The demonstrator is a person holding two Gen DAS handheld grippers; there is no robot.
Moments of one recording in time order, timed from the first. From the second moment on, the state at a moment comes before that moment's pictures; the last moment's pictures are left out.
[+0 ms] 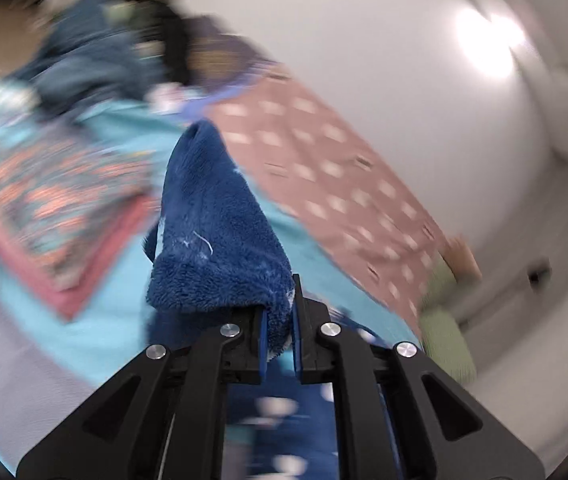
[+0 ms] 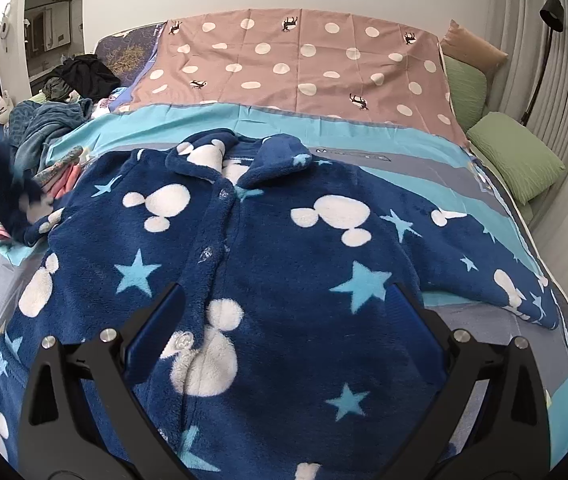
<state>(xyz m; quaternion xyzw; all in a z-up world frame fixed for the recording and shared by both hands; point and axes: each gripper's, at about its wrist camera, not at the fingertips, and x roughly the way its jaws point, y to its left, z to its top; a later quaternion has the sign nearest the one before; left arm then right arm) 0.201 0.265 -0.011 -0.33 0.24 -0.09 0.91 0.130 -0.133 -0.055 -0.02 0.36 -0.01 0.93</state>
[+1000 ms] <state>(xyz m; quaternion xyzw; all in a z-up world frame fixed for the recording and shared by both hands) 0.193 0.126 -0.079 0.00 0.38 -0.05 0.92 0.227 -0.187 -0.080 0.17 0.46 0.14 0.86</state>
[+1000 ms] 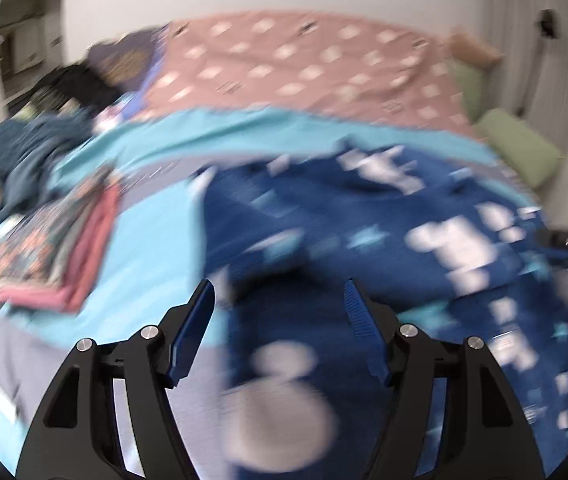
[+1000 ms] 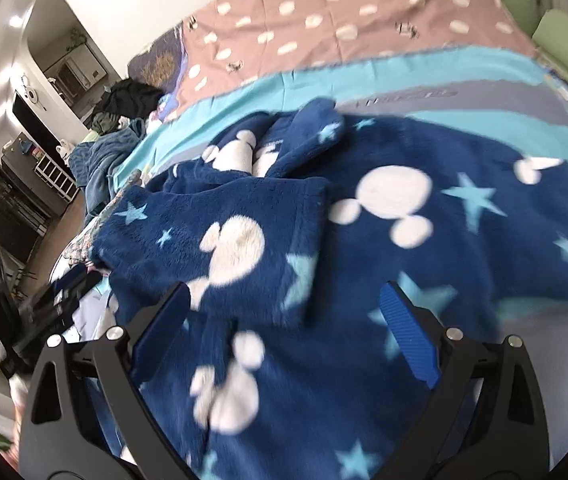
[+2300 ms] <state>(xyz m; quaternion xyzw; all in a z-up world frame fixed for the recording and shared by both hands) 0.224 0.101 -0.058 -0.03 0.37 -0.09 0.93 0.234 -0.178 -0.119 0.08 0.48 0.12 0.87</state>
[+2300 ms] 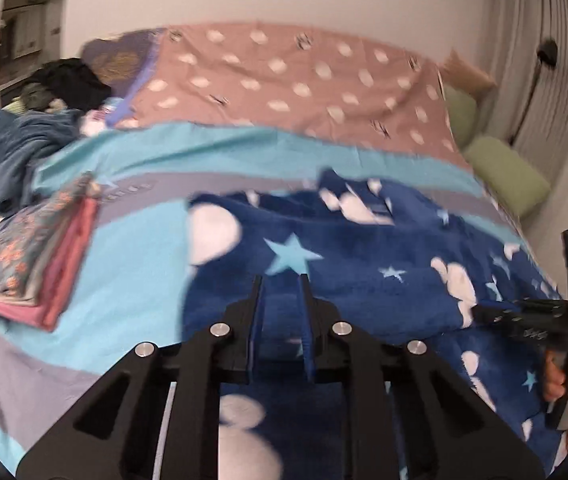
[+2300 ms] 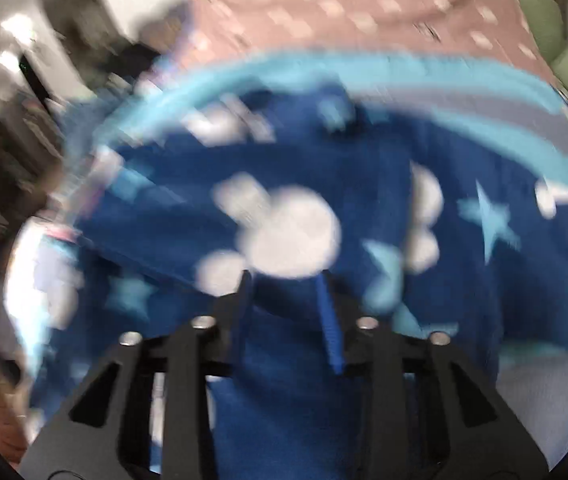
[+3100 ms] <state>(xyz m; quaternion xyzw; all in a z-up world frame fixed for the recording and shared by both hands) 0.255 0.050 -0.118 0.00 0.42 -0.13 0.90 0.088 -0.535 -0.180 0.56 0.23 -0.25 0.75</state>
